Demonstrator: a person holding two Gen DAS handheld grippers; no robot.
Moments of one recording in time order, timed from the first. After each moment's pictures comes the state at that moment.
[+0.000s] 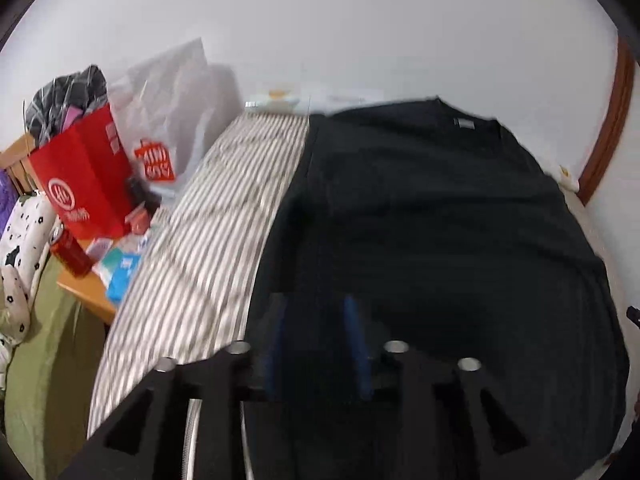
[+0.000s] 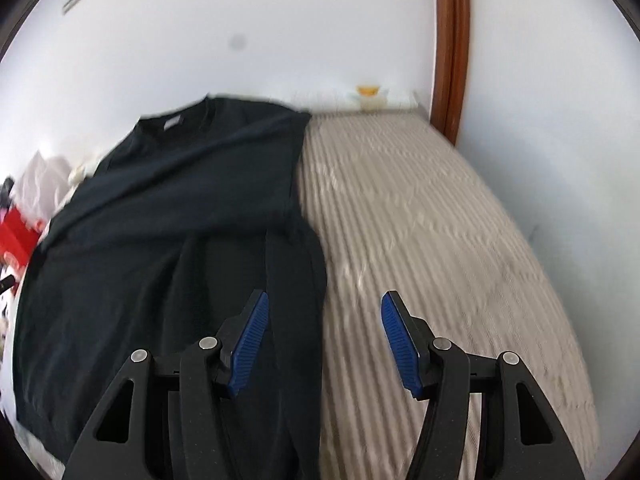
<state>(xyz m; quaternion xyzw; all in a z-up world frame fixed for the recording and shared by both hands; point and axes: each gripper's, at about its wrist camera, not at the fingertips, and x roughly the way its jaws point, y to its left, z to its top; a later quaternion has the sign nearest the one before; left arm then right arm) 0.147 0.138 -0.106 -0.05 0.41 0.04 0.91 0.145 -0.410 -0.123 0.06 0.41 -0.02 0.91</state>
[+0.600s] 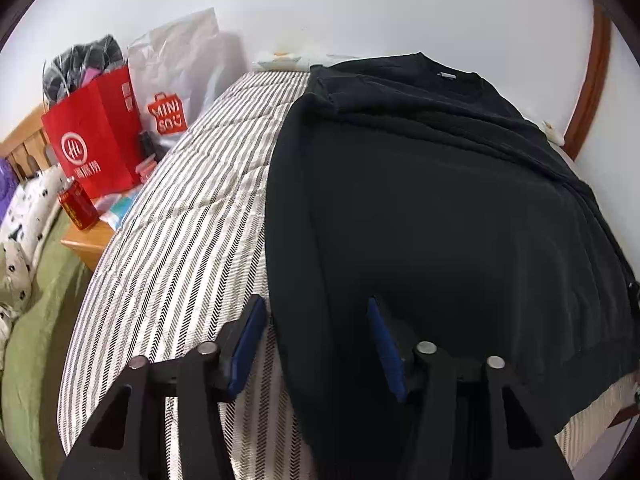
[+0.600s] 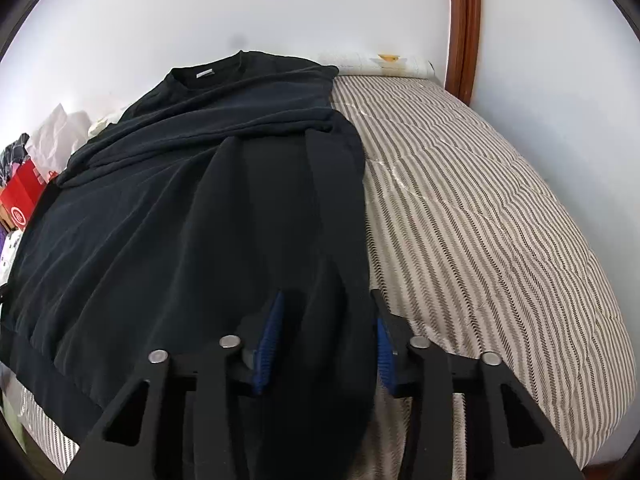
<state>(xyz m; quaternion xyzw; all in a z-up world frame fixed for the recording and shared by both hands) 0.058 0.137 -0.151 -0.03 0.42 0.03 0.91 0.078 -0.374 -0.170 0.04 0.42 -0.01 0.91</state>
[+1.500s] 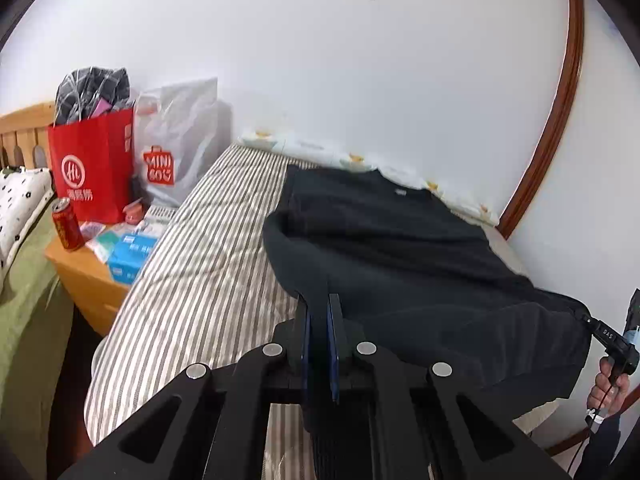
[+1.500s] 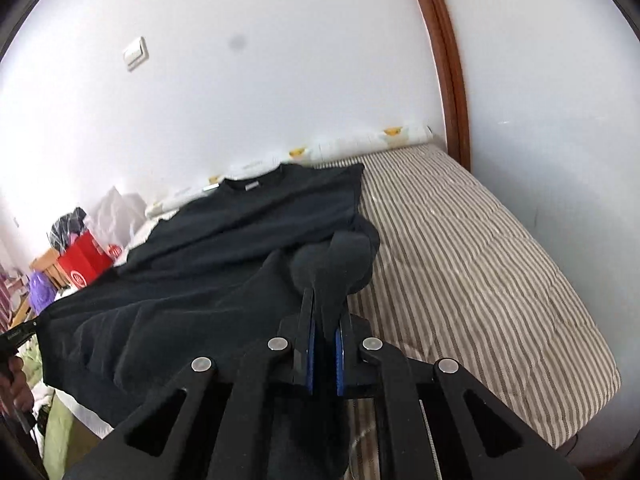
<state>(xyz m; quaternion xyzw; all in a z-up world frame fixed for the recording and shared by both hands) 0.002 0.158 -0.055 -0.13 0.31 -0.04 0.94 0.015 -0.410 -0.073 0.13 0.31 0.05 0.94</state>
